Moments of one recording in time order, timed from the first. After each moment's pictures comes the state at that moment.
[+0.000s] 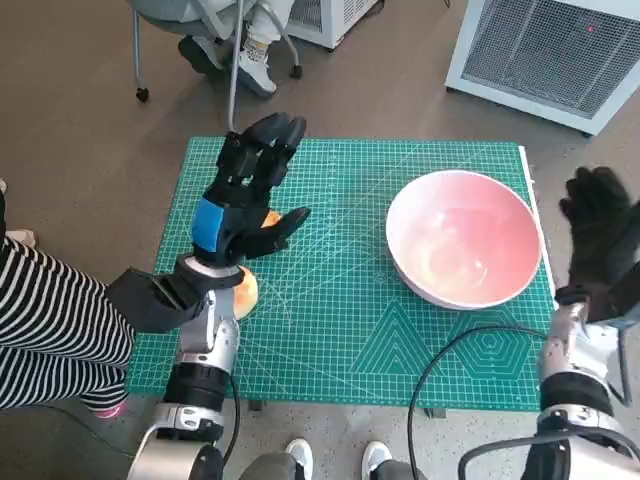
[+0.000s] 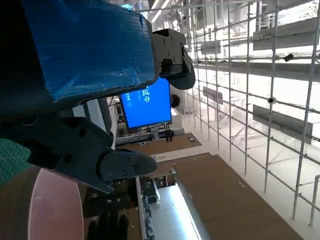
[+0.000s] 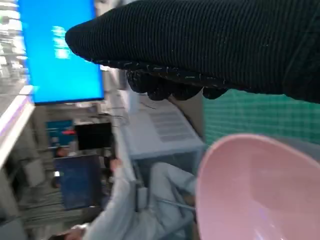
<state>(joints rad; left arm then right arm) -0.58 0.04 0.16 0.60 -0.35 -0.66 -0.54 -0.74 -0.32 -0.40 1.24 0.27 -0.57 0.15</state>
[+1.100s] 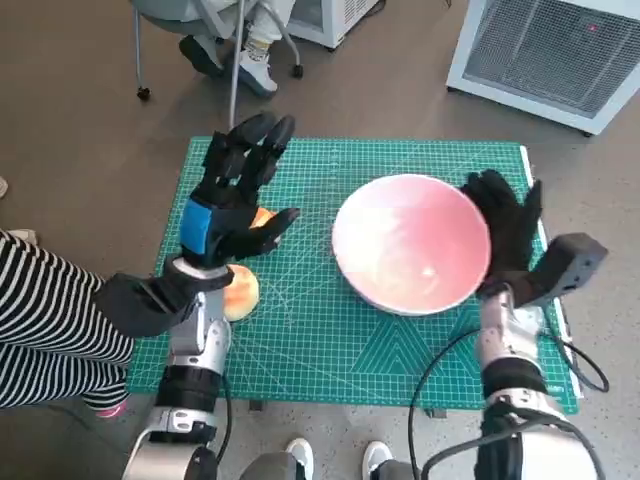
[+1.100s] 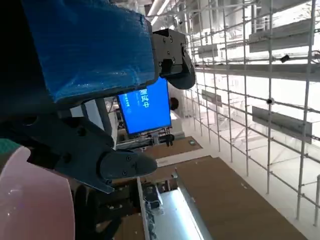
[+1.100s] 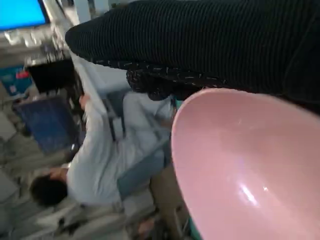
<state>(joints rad) -0.55 0.07 0.17 0.56 -0.35 -0.65 -0.54 -0.81 -0.12 -0.42 1.27 0.30 -0.45 0.31</state>
